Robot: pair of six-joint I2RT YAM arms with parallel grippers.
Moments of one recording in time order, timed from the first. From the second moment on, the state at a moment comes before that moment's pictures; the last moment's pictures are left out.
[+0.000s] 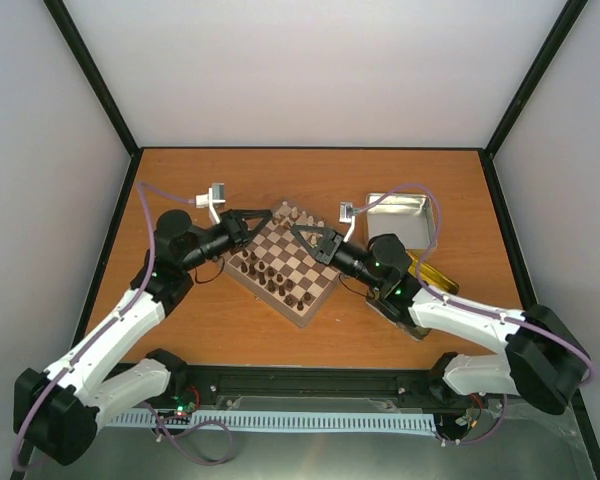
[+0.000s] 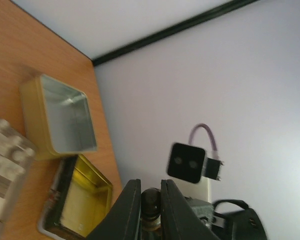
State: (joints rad) left arm -0.44 0.97 0.70 0.23 0.56 -1.20; right arm 0.82 1.26 0.61 0.83 -0.27 1.11
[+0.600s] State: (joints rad) left arm -0.44 0.74 0.76 -0.33 -0.11 -0.65; right arm 0.84 1.53 1.28 -0.53 -0.10 0.56
